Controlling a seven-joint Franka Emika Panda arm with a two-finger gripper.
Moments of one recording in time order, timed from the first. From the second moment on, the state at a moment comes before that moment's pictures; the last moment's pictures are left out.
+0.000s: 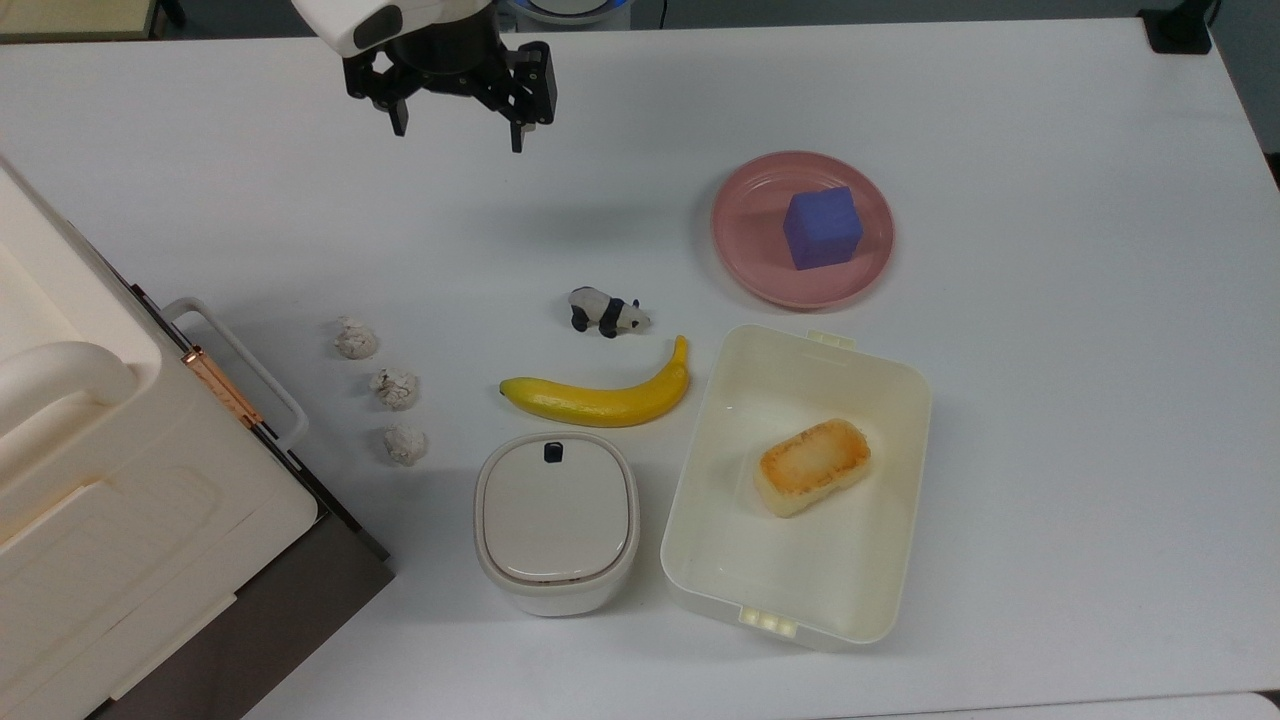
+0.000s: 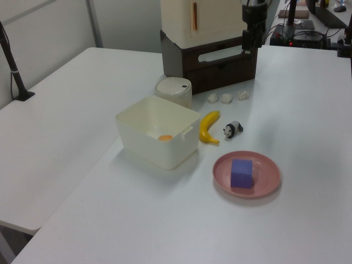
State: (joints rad) arm 0.02 0.14 -0.07 -1.58 -0.07 1.69 0.05
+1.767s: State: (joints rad) arm 0.02 0.14 -0.10 -1.59 -0.07 1.70 -0.41
